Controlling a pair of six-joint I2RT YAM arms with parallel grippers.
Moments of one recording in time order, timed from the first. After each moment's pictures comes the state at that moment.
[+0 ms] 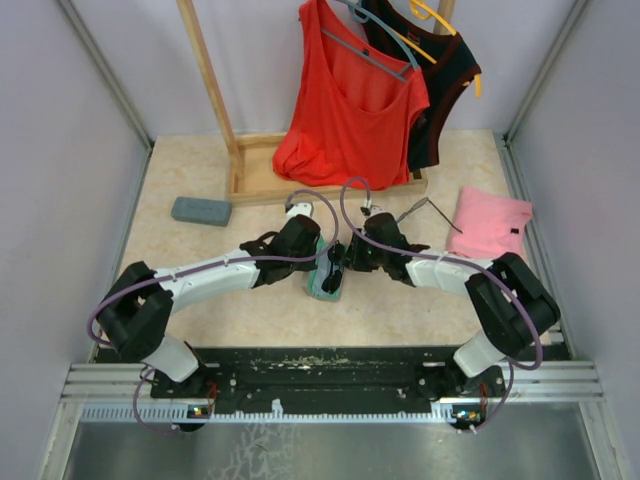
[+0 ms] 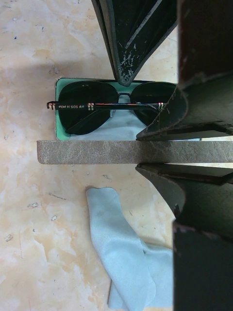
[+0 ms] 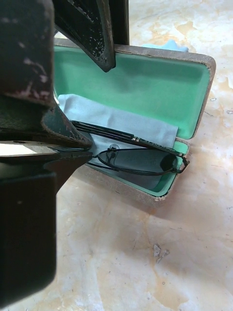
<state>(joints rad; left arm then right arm) -0.86 1.55 0.95 -0.19 -0.36 -0.60 0.61 1.54 0.72 0.11 -0.15 0.65</state>
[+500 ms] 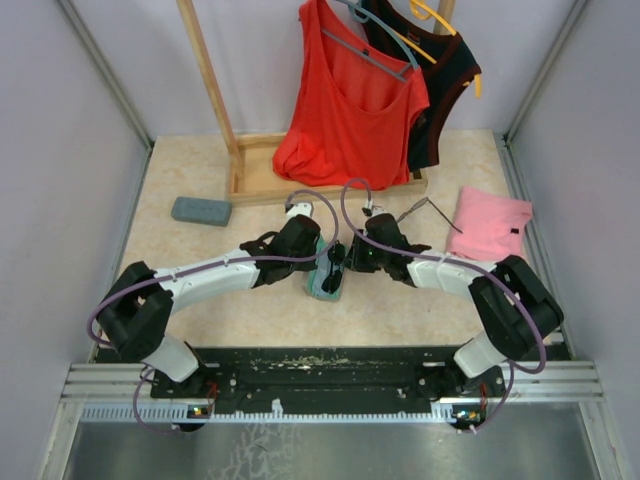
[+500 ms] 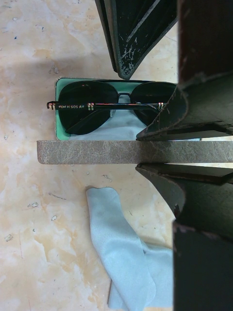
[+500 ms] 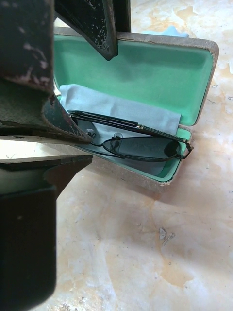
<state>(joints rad) -0.86 1.55 0.95 -0.19 -0.36 -0.60 0.62 1.51 0.72 0.06 -0.11 0.63</state>
